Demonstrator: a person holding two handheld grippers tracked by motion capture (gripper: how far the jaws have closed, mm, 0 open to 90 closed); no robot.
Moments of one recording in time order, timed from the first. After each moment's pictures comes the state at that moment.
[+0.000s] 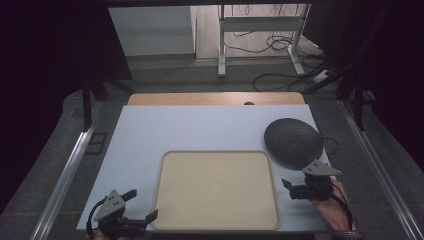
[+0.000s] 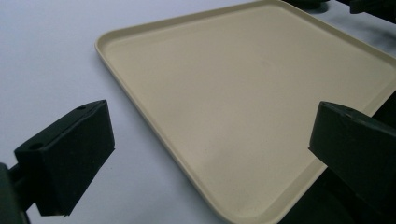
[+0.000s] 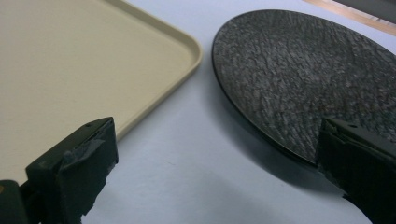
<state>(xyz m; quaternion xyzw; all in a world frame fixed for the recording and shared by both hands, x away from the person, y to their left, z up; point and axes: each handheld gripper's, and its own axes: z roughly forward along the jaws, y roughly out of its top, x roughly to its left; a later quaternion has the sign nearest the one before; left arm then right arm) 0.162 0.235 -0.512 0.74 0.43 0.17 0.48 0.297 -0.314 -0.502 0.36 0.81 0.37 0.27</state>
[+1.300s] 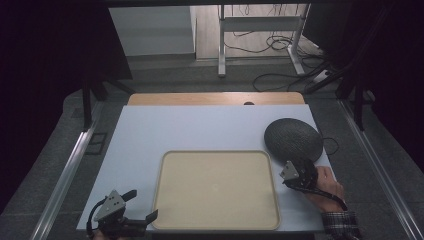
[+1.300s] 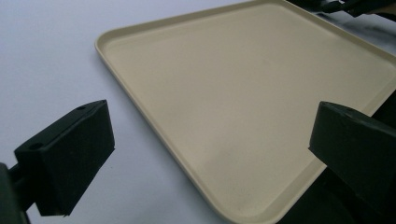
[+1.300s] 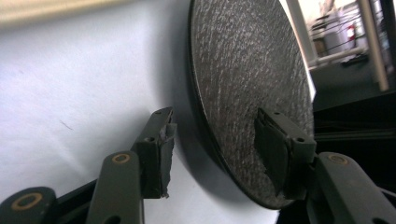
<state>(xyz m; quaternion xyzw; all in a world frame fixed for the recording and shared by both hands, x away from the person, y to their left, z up) 0.161 0.235 -0.512 0.75 0.43 0.17 0.48 0.318 -0.278 -0.520 0.17 0.87 0.08 0.45</state>
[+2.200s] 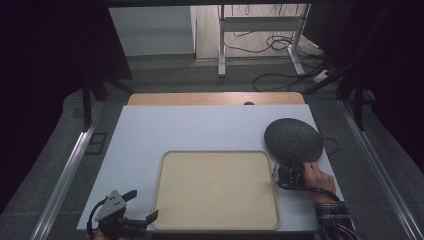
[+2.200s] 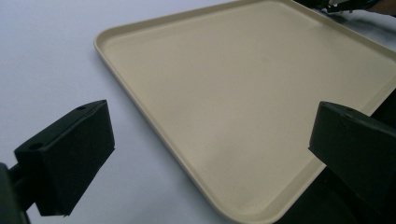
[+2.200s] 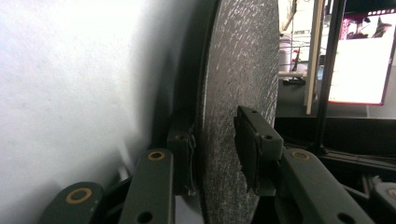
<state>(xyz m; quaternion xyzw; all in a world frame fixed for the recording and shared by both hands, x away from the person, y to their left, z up) 0.161 0.234 -0.512 0.75 0.43 0.17 0.48 0.340 -0.259 -0.550 0.05 0.85 -0.05 0.53</state>
